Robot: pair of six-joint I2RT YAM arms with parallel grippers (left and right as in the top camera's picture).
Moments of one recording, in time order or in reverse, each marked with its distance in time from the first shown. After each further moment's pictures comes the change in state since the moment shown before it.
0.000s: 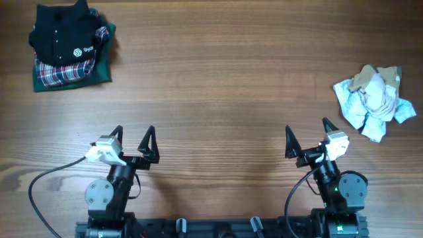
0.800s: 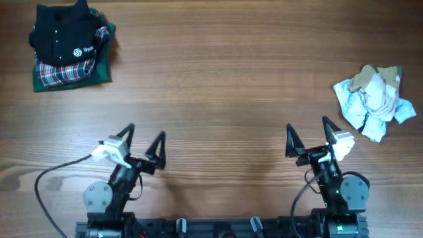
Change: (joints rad) left arm 0.003 0.000 -0.001 0.058 0.211 -0.001; right arm 0.000 0.004 0.000 0.093 -0.033 0.147
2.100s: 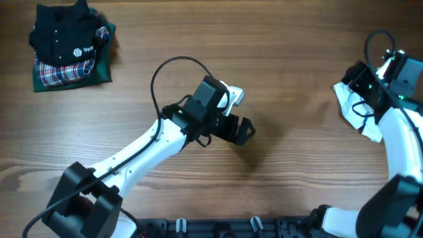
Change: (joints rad) left arm -0.640 1.587 1.016 -0.393 0.077 0.081; right arm -0.393 1.464 1.016 -0.454 0.187 0.087
